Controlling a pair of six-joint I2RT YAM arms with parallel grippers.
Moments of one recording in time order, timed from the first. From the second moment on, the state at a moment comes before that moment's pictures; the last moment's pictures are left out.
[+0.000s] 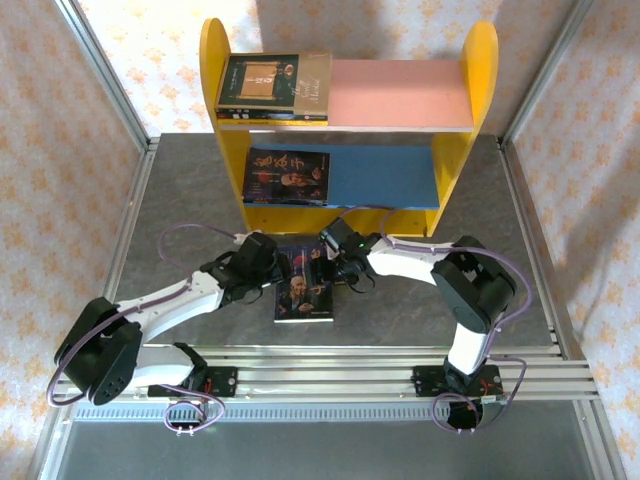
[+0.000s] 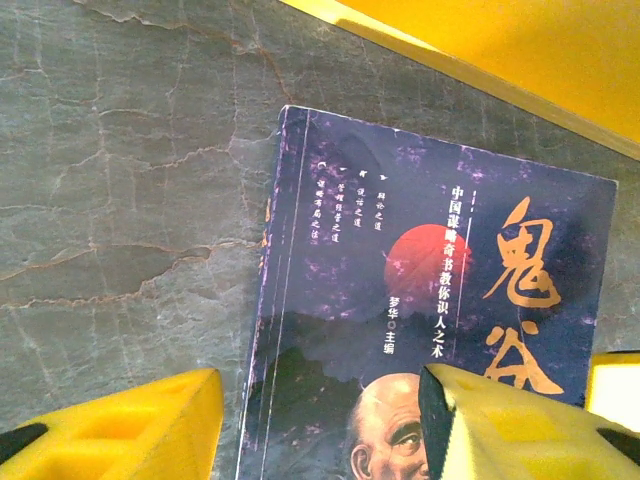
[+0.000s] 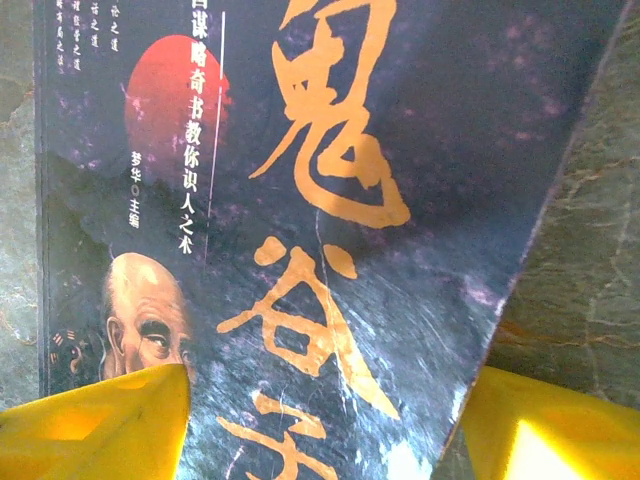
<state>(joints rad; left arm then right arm) -0.58 1.26 0.62 -0.28 -0.13 -0.88 0.79 1.78 1.04 -0.37 -0.26 0.63</state>
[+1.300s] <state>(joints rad) -0.58 1.28 0.62 -0.38 -0.14 -0.82 0.85 1.82 1.03 -0.27 -0.12 0.68</state>
